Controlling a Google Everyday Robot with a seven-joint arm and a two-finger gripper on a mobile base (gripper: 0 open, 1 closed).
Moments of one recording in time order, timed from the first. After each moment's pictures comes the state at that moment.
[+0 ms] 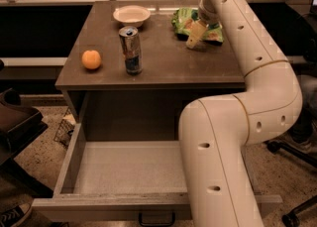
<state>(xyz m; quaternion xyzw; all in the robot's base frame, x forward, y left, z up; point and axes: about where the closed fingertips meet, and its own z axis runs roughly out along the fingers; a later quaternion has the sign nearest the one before) 0.868 -0.197 0.839 -0.40 0.87 -0.12 0.25</state>
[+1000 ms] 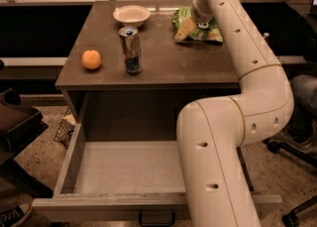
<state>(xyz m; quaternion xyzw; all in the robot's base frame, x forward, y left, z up) 0.891 -0.168 0.843 -0.34 0.88 -0.07 0.31</state>
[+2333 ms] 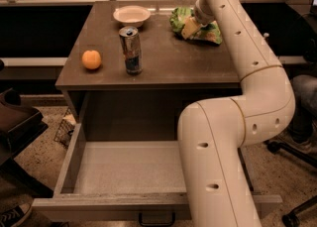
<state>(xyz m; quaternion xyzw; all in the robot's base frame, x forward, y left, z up) 0.894 -0.182 0.835 -0.30 0.90 -0.07 0.31</state>
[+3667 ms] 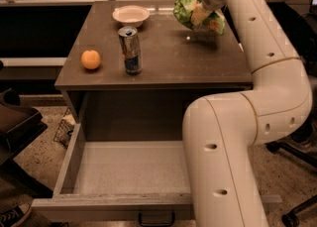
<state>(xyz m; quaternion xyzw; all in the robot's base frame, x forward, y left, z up) 0.867 -0.188 0.898 -0.32 0.89 -0.08 0.32</state>
